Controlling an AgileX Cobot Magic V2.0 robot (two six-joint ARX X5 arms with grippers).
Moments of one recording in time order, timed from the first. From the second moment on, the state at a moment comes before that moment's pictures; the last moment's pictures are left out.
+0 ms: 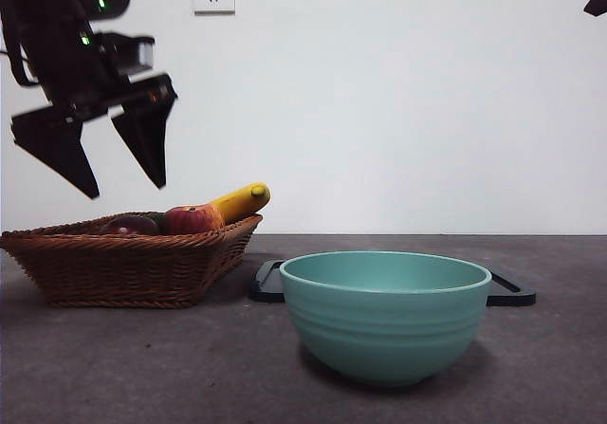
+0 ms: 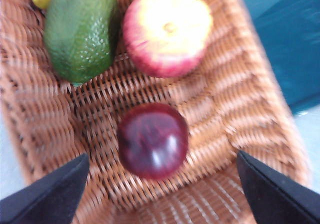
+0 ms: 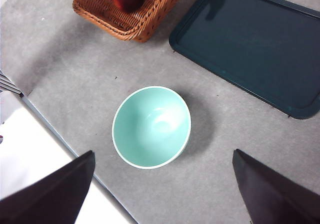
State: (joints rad) left arm -0.25 1.69 1.35 -0.75 0.15 0.09; right arm 0.26 0.93 1.09 -1.04 -0.53 -0.08
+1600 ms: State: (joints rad) left arm -0.28 1.64 1.36 -0.74 0.22 0.09; right arm 0.26 0.93 1.09 -1.04 -0.53 -0.08
